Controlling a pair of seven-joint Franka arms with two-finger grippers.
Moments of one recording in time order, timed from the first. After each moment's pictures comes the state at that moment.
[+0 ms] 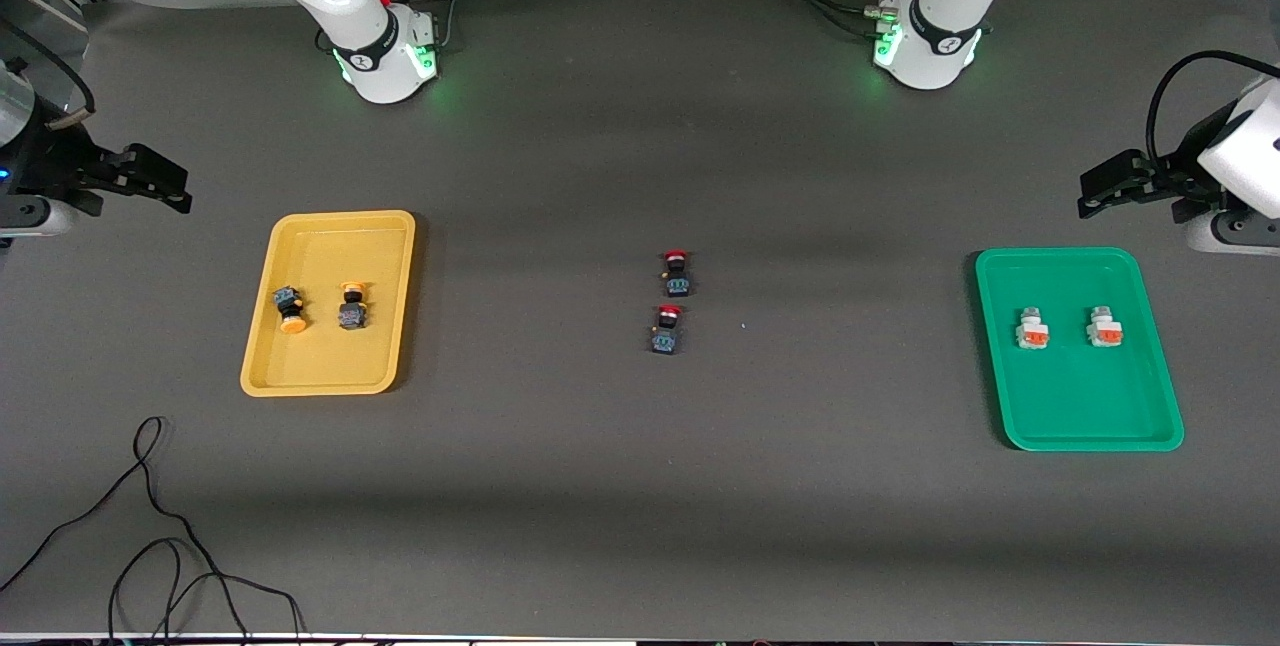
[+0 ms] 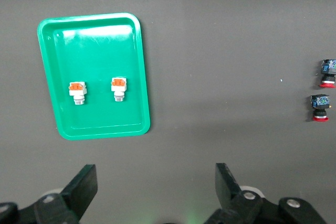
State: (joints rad) left arm -0.03 0.04 -0.02 -1.53 -0.02 1.51 0.01; right arm 0.02 -0.04 0.01 -1.62 -0.07 1.55 0.00
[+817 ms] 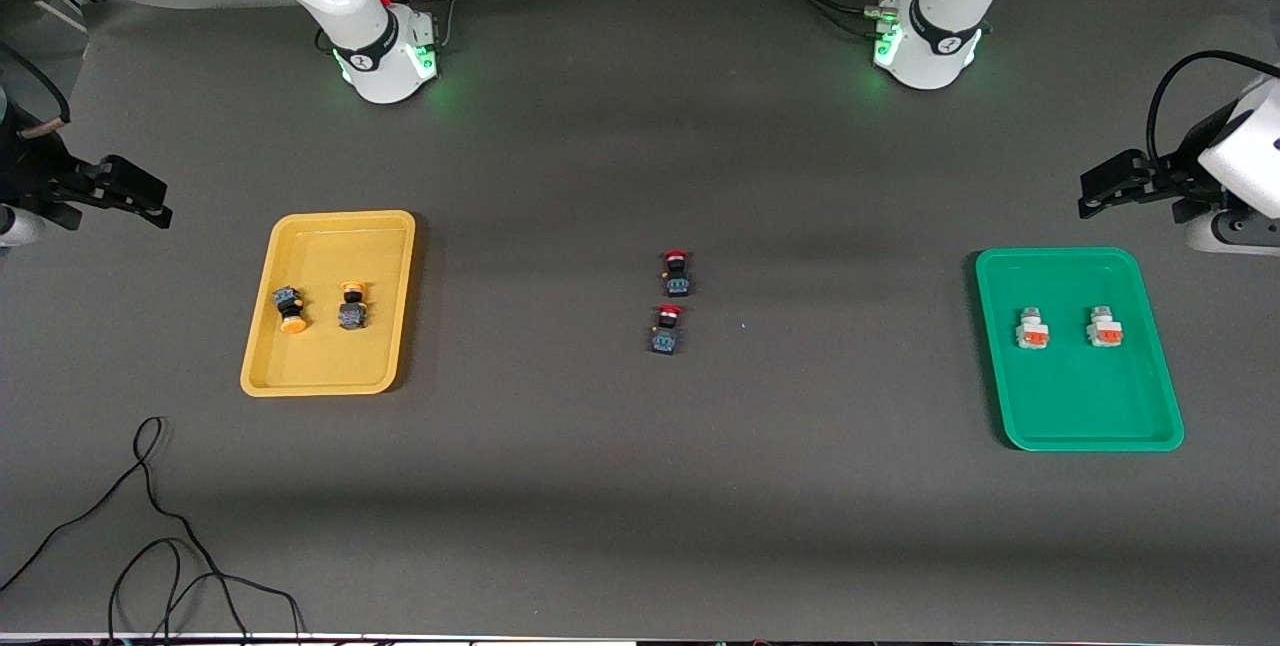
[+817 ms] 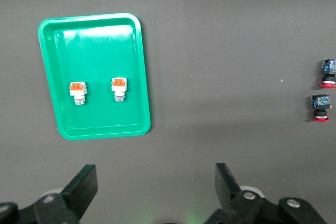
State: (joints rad) left arm -0.03 0.04 -0.02 -1.53 -0.02 1.51 0.01; right arm 0.00 -0.01 0.01 -1.58 -0.07 1.57 0.00
